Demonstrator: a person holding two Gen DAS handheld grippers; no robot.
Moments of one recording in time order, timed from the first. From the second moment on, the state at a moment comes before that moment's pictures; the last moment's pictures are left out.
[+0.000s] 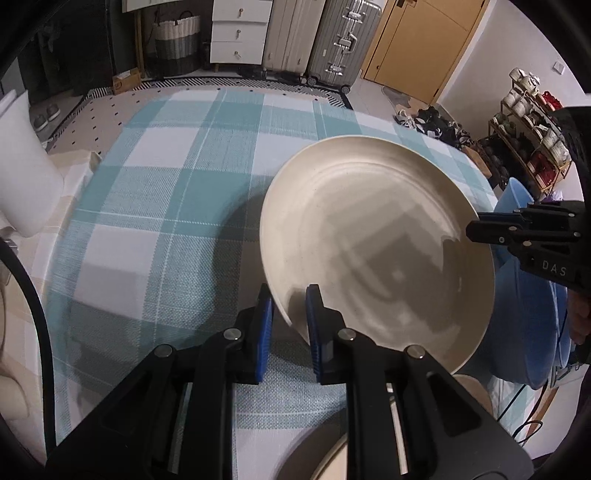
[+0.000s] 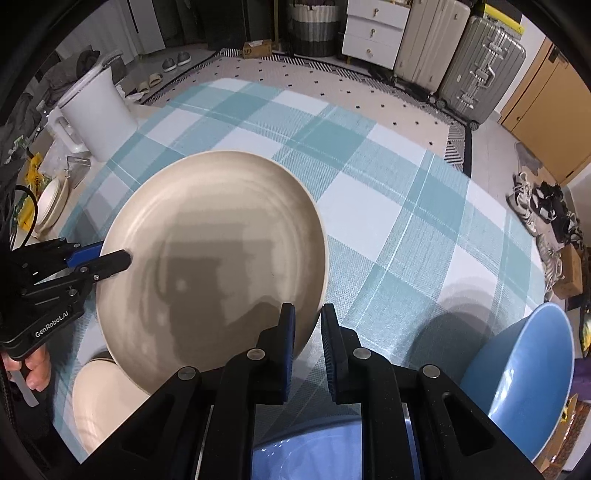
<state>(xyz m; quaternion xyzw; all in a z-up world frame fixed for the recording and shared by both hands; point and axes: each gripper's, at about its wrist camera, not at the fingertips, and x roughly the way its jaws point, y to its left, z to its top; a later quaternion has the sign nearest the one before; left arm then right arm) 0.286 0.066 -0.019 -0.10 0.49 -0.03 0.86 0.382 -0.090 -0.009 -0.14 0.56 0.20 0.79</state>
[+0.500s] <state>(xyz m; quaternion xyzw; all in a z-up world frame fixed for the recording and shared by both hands) 0.243 0.064 0.032 -0.09 0.46 -0.02 0.88 0.345 -0.093 0.031 -0.13 0.53 0.21 0.81</state>
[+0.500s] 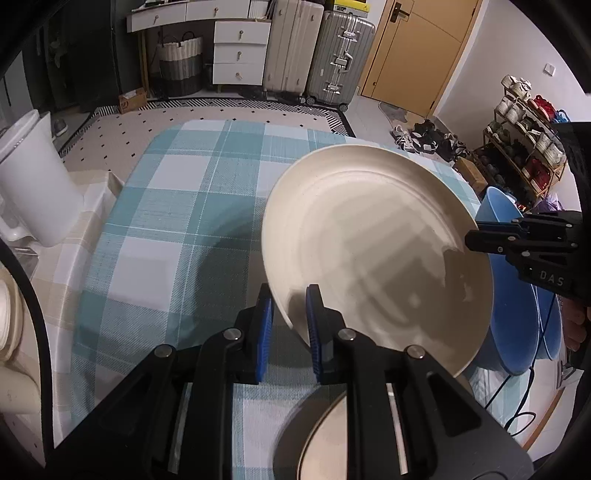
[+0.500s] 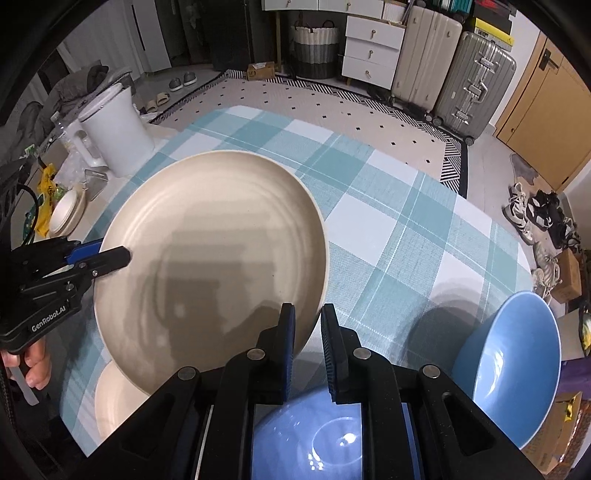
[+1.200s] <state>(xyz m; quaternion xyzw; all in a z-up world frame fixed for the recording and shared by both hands) 0.176 0.057 0.077 -0.07 0.44 -0.02 0.90 0.274 -0.095 0.068 -0.11 0.49 0.23 0.83</state>
